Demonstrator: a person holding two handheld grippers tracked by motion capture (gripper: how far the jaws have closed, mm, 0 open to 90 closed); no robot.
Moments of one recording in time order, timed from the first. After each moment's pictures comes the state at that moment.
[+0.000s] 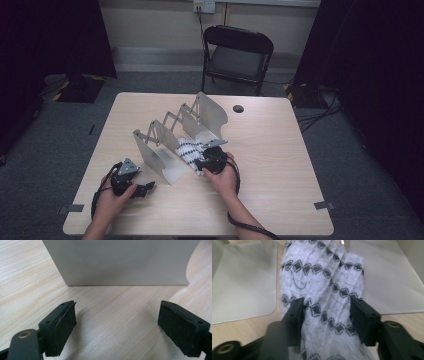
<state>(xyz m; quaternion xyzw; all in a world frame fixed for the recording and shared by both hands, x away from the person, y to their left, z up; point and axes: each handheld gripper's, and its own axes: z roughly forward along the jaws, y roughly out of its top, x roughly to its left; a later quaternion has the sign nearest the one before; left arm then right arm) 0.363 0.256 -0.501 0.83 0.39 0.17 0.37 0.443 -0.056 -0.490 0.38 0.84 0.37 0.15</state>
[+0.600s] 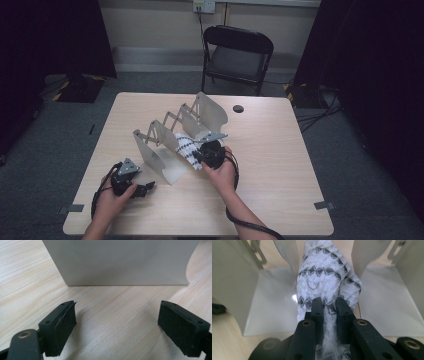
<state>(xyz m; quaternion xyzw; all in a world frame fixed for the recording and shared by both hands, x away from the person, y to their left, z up) 0.363 0.256 -0.501 0.83 0.39 0.17 0.37 0.438 -0.048 -0.445 0.35 0.83 0.41 0.14</state>
